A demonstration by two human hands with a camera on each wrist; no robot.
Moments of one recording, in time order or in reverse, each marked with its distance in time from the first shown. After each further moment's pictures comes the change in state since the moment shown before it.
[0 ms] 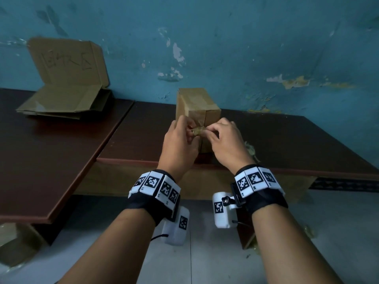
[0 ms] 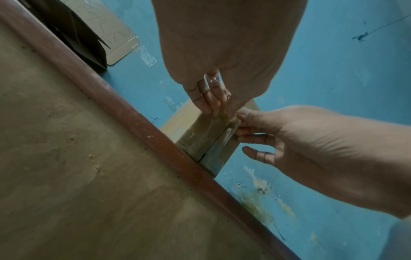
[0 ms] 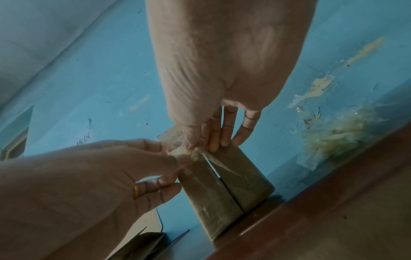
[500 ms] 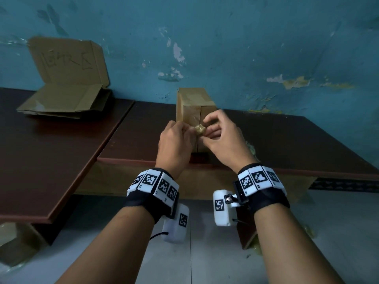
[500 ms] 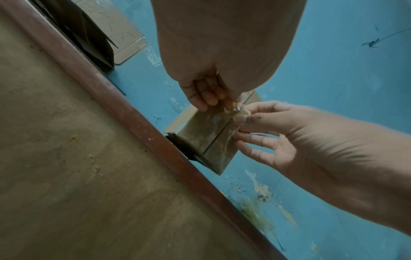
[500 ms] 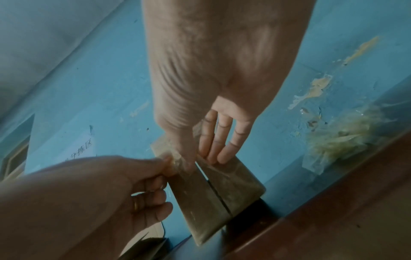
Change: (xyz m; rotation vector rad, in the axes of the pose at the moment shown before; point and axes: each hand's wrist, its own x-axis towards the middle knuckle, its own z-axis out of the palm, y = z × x) left_hand 0.005 -0.004 -0.001 0.040 0.080 -0.065; right_hand -0.006 -0.008 -0.005 0.299 -0.007 0.028
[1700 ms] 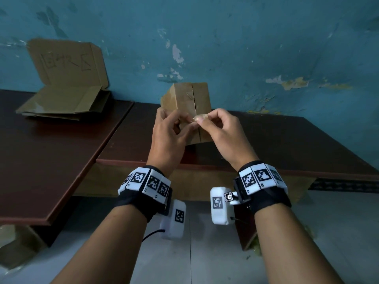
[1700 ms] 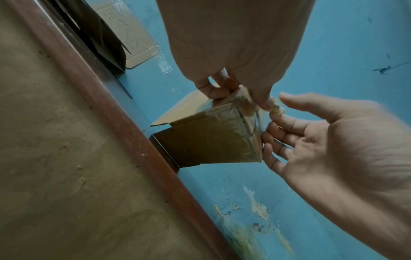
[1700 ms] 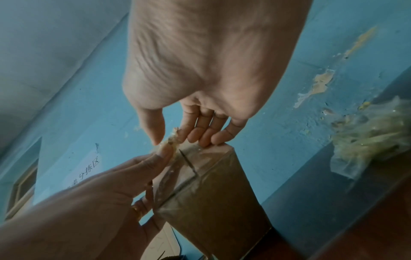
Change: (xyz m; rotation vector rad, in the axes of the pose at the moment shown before) left_hand 0.006 0.004 -0.019 -0.207 0.067 0.154; right_hand 0.003 -0.022 -0.010 0.192 0.022 -0.015
